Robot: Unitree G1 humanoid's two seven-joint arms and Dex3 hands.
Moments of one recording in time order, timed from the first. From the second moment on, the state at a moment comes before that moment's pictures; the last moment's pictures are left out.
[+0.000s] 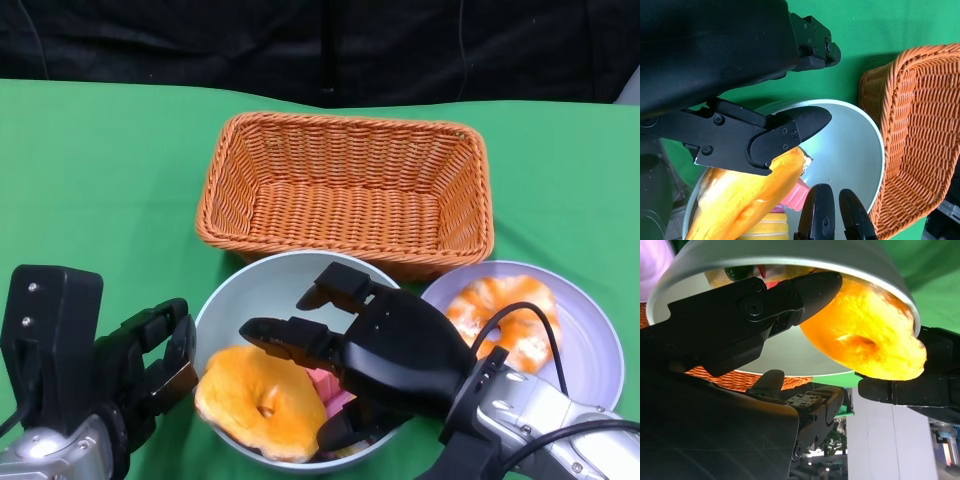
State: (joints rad) left arm -0.04 0.05 0.13 -0.26 -0.31 0.90 -0.05; right arm -0.37 -0.23 0.62 0.18 -0.98 -0.40 -0.16
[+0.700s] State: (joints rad) left arm -0.04 0.03 0.14 -0.26 -0.31 0.91 -0.03; right arm -0.38 -0.17 0.64 0.34 -1.01 -0.44 -0.56
